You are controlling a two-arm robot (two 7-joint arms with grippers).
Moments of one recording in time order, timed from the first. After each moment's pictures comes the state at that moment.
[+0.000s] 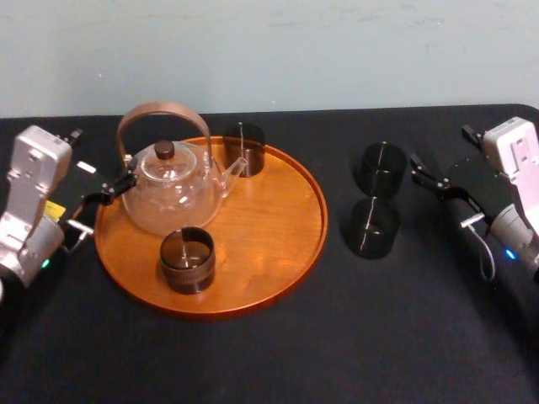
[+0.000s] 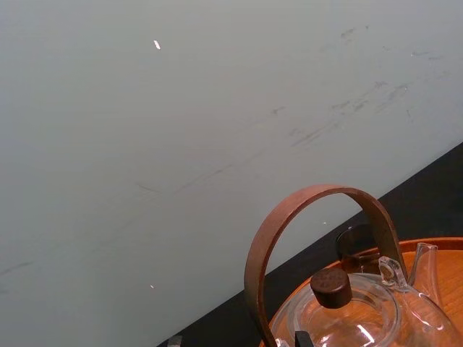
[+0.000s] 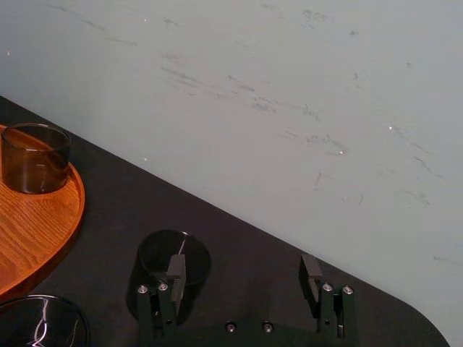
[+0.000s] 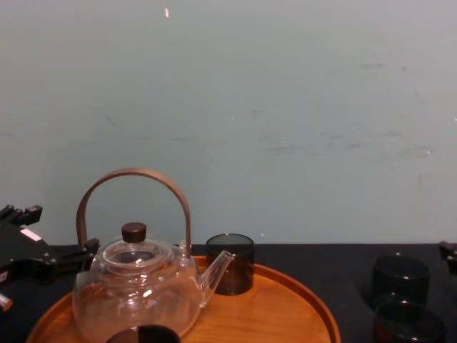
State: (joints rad) left arm -0.20 0.60 0.45 -1.41 -0.25 -0.12 0.03; right arm 0.20 0.60 -0.45 -1.41 0.25 -0.12 -0.03
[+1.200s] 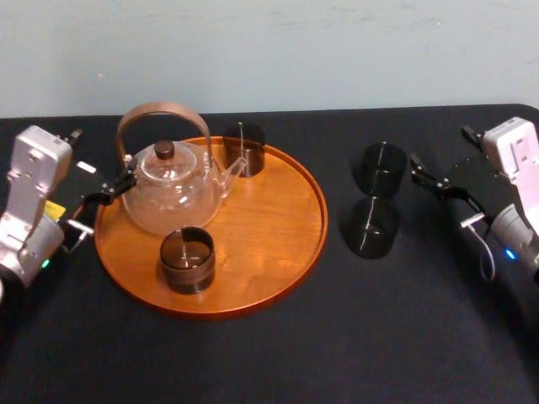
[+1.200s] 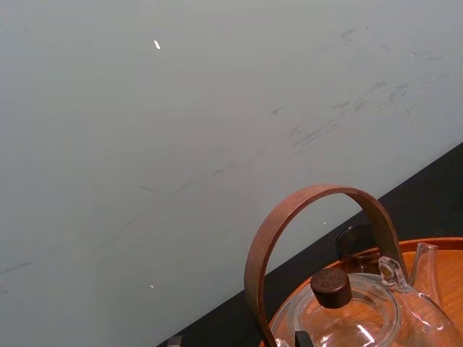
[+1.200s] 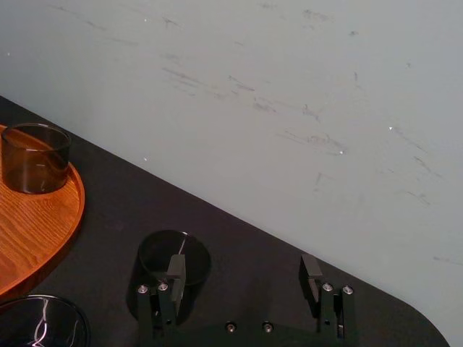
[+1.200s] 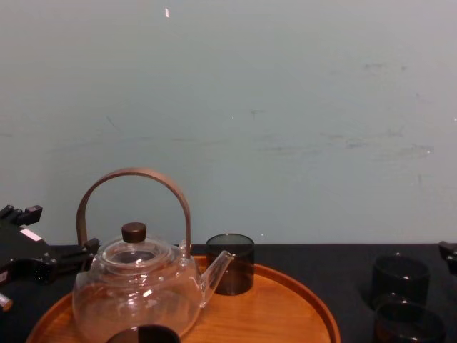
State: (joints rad) left arm -0.20 0.60 0.45 -1.41 -0.25 -0.12 0.03; right arm 0.20 0.60 -0.45 -1.41 0.25 -0.12 -0.03
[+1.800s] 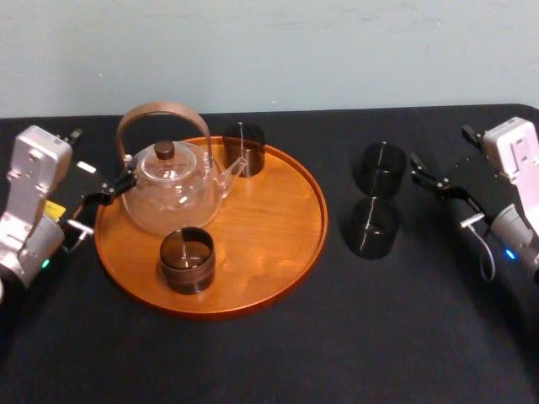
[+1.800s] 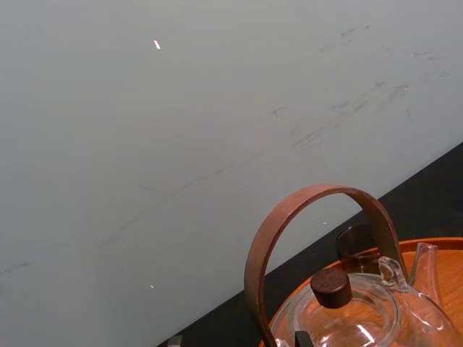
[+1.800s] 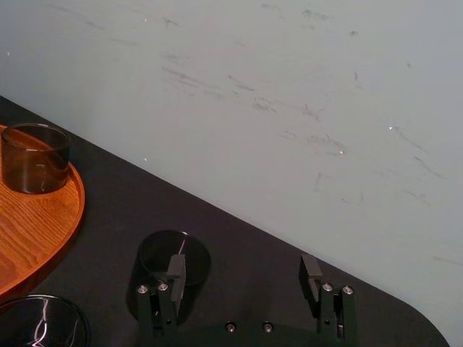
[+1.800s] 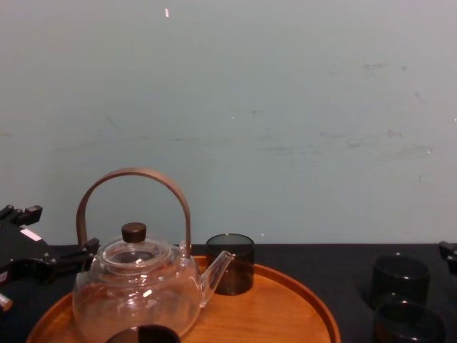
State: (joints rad) left arm -0.20 0.60 0.45 -1.41 -0.25 -0.12 0.03; right arm 0.20 0.60 -0.45 -1.41 0.25 -0.12 -0.03
